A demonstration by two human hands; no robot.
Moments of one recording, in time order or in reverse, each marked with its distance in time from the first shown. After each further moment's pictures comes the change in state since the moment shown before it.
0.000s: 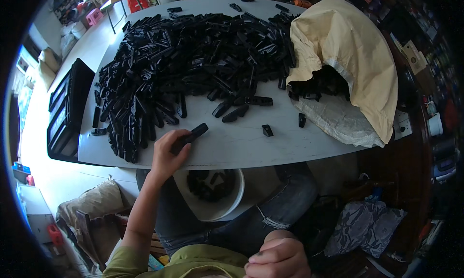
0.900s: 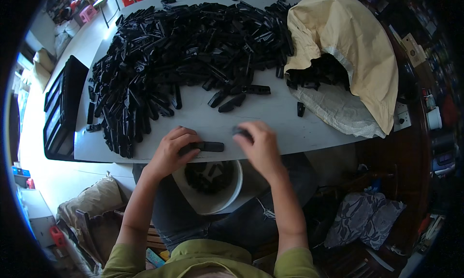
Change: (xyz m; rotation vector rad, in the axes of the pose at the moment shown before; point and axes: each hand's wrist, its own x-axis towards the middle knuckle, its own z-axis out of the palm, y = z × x) left_hand 0.006 0.005 0.004 0.091 -0.273 0.221; right_hand -0.072 0.137 -0.016 -0.423 -0.455 1.059
